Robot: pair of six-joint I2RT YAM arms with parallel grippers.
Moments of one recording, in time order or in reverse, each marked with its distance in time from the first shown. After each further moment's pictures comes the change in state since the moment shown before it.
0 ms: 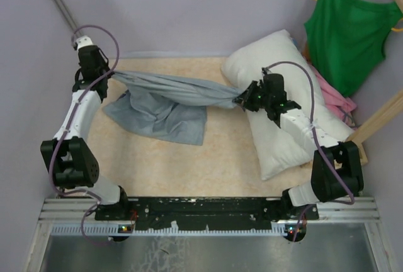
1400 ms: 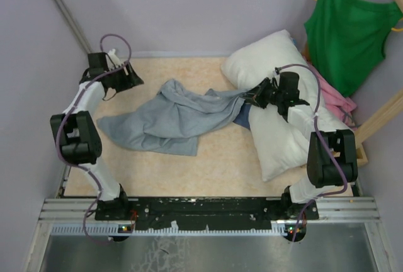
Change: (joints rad) left arm 0.036 0.223 0.084 -0.185 0.759 0.014; right arm -0.203 0.140 -0.017 0.124 -0.315 0.144
